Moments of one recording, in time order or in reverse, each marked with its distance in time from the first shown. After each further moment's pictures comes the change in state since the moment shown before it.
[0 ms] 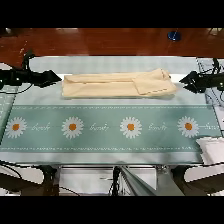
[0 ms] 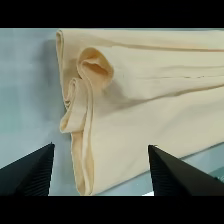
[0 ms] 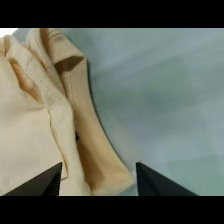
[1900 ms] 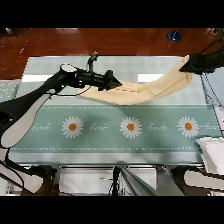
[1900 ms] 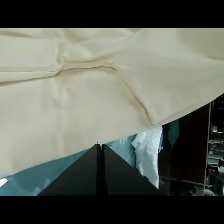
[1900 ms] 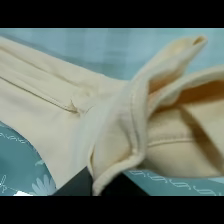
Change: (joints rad) left arm -0.661 -0.054 0.000 -0.546 0.116 -0.173; right arm 0.214 0.299 0.208 -0.188 0.358 0.030
